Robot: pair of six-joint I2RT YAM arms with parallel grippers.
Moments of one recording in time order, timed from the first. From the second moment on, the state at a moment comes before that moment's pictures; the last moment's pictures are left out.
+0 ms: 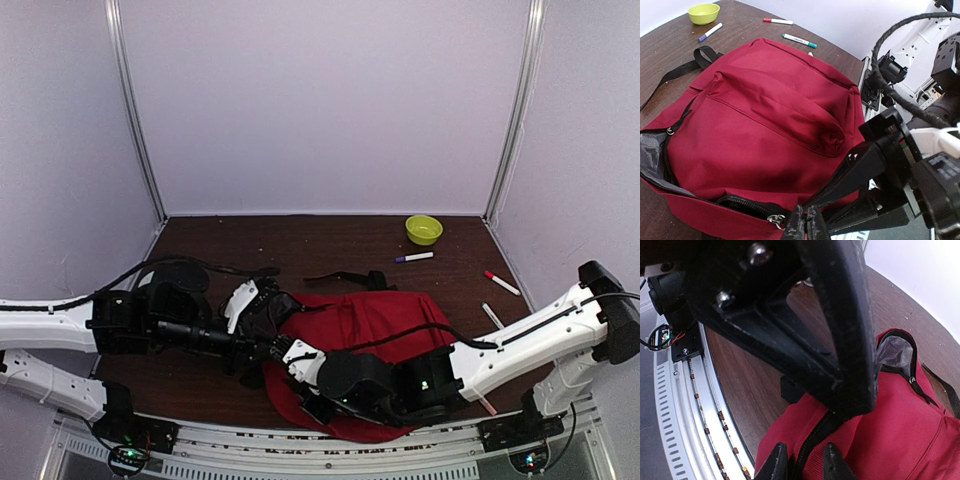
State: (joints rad) left arm -1.15 1.03 0.72 -0.20 0.21 -0.29; right arm 1.54 1.64 1.03 0.05 0.51 0.18
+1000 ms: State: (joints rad) left arm -1.08 1.11 0.83 -0.36 0.13 -0.28; right arm 1.55 1.51 0.85 0.08 0.31 0.18
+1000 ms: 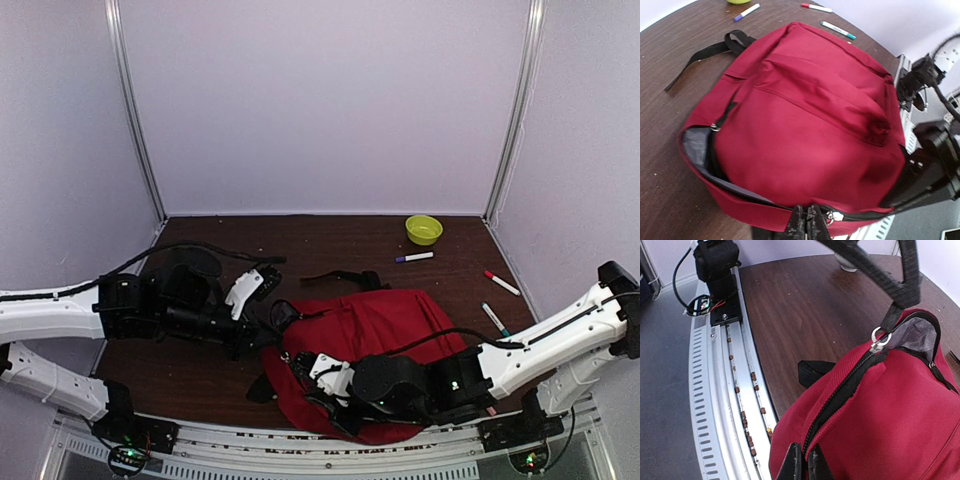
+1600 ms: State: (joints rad) left arm -0.95 1.18 0.82 -0.36 0.20 -0.27; right arm 1.62 1.40 0.78 -0.04 0.27 0.10
